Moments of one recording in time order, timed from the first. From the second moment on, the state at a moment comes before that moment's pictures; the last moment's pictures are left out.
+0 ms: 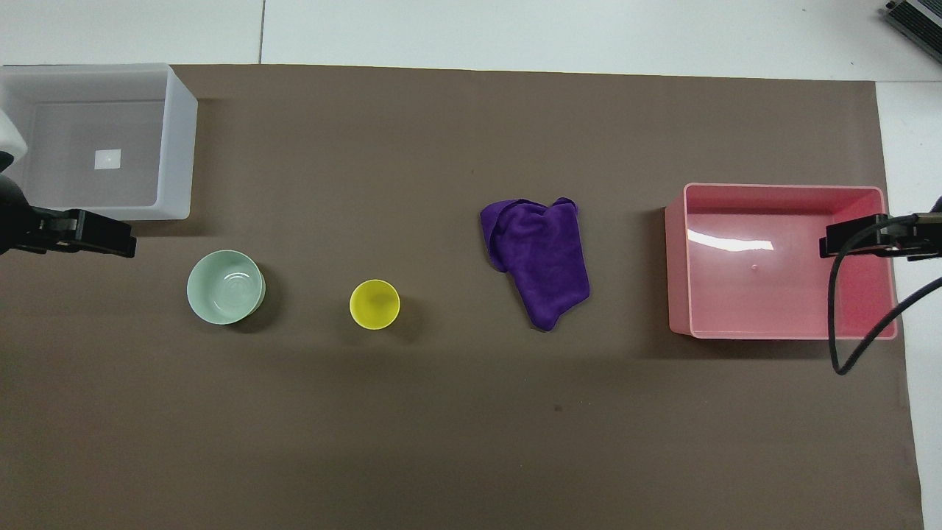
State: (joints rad) left arm -0.07 -0.04 -0.03 -1.60 -0.02 1.56 0.00; right arm 0.04 -0.06 -0.07 -1.64 -0.02 1.61 0.02
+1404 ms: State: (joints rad) left arm -0.07 -0.04 -0.03 -1.61 -0.02 1.56 0.00; right arm 0.02 -0.07 -0.08 -1.64 -0.02 1.63 0.02
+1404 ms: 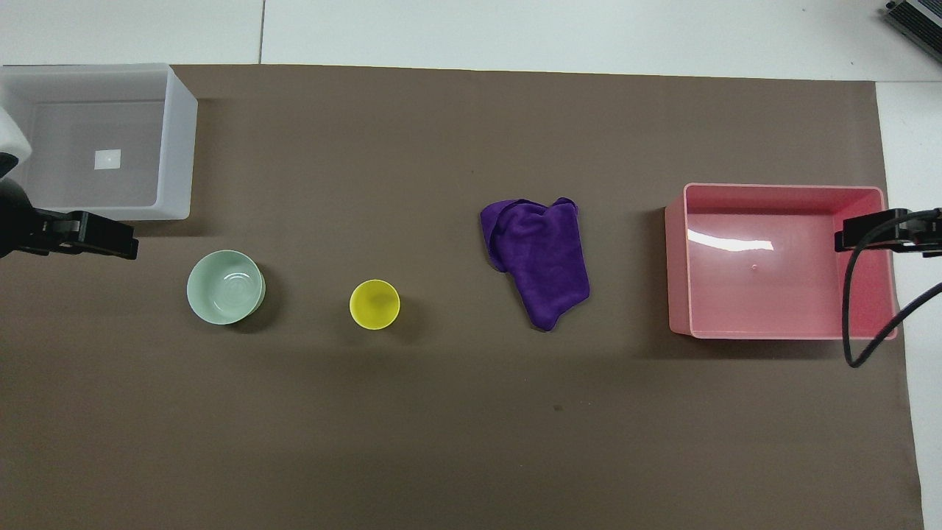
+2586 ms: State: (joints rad) left arm -0.01 -0.01 -0.03 -1.96 -0.02 2.05 0.08; right arm 0.01 -0.07 -0.07 -1.66 -0.02 1.62 0.07
